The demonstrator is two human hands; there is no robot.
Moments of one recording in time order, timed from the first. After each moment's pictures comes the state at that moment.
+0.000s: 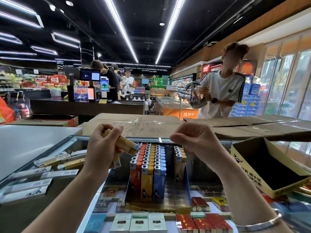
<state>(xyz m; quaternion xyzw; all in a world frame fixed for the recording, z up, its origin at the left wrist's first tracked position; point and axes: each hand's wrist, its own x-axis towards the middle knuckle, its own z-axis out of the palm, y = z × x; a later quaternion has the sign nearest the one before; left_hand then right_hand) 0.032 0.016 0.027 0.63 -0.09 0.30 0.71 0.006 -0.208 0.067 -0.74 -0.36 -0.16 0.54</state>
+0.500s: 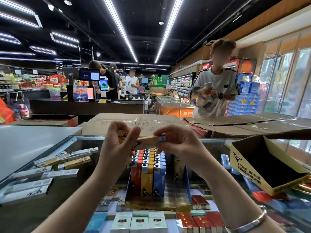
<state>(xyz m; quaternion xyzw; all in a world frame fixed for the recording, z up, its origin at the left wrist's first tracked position) 0.016 -0.003 0.027 0.65 -0.25 0.30 0.66 0.005 -0.183 0.056 -0.72 -0.36 -0.12 0.57</state>
